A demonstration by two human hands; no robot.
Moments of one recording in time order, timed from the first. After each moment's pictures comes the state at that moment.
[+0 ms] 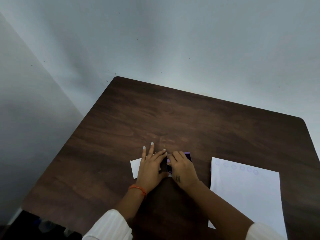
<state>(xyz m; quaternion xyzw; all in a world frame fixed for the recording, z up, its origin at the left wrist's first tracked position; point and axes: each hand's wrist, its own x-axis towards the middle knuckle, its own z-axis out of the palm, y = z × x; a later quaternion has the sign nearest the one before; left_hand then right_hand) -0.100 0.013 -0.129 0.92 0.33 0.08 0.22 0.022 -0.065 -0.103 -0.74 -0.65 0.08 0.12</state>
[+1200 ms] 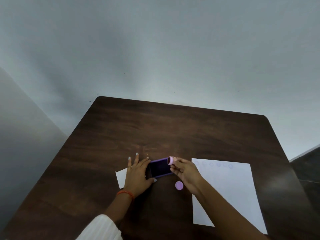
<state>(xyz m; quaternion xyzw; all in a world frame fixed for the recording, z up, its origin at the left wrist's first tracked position) -0.094 0.010 -0.112 0.91 0.35 0.02 0.20 0.057 -0.108 -0.067 -0.61 -0.03 0.52 0.60</state>
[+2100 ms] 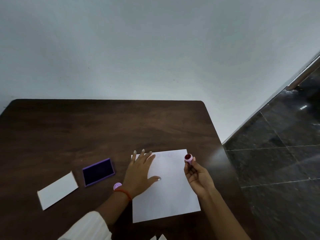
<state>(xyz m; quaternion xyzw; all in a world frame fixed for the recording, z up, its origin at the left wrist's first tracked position) 0.060 -0.113 -0.103 0.97 0.15 0.04 0.18 0.180 -0.289 -0.074 -0.41 0.22 0.37 0.80</state>
